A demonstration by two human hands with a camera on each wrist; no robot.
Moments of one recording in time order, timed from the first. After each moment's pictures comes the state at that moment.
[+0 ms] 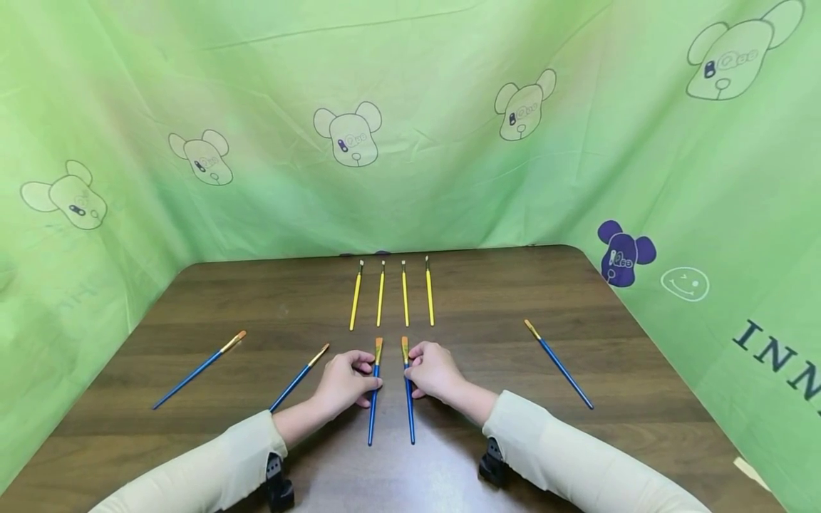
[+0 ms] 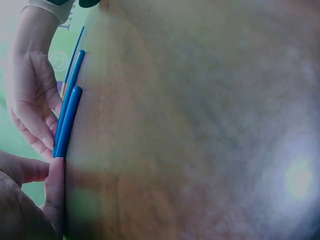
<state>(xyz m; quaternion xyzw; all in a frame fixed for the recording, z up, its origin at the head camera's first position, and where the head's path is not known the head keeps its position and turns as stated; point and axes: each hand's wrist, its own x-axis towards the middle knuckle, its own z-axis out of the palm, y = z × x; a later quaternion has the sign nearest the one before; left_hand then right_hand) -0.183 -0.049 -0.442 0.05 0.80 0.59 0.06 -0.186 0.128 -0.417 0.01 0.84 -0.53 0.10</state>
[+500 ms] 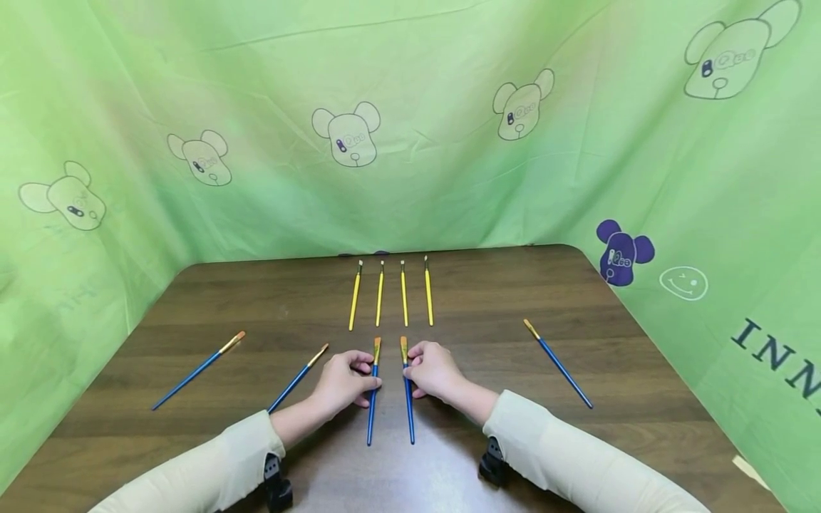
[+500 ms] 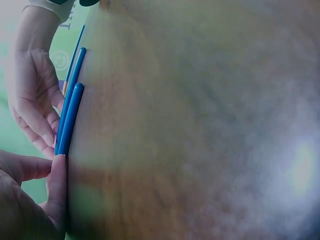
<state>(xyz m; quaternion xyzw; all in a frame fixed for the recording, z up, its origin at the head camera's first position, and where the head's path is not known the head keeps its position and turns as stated) -0.181 -0.049 -0.440 0.04 0.80 0.60 0.06 -0.187 0.131 -0.419 0.01 0.84 -0.53 0.10</state>
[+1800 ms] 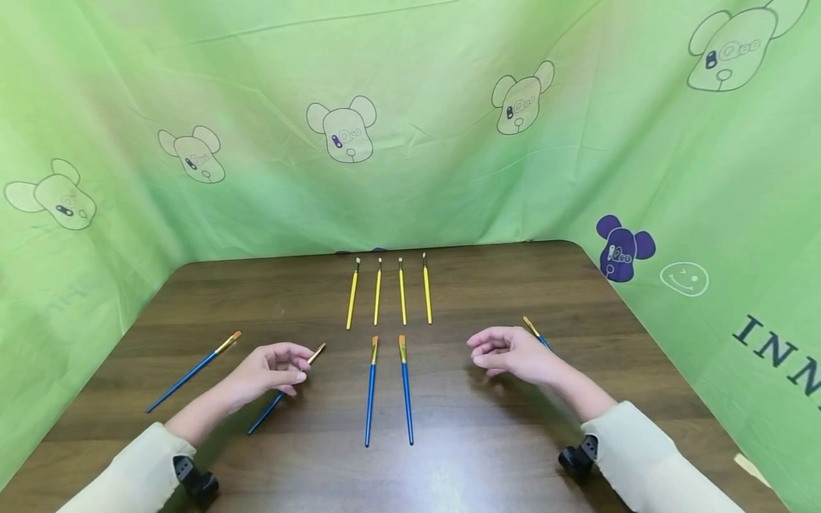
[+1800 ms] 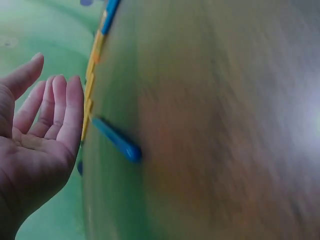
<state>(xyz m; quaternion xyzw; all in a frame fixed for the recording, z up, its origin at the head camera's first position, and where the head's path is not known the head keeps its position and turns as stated) -0.196 -0.181 -0.419 0.18 0.75 0.61 0.18 -0.191 0.276 -0.397 -0.18 0.79 -0.57 0.16</state>
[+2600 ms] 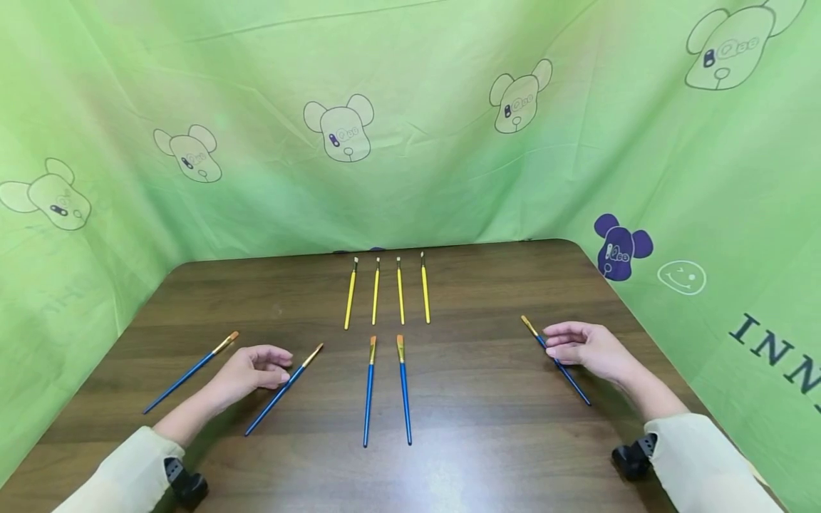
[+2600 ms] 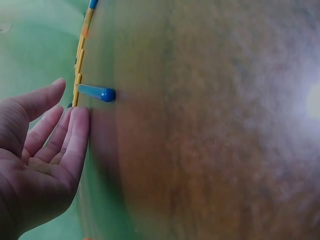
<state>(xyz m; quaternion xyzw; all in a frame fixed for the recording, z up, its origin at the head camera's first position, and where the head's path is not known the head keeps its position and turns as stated) -0.198 -0.203 -0.425 0.12 0.79 0.58 0.13 -0.193 0.386 -0.415 -0.10 0.82 -0.55 0.07</state>
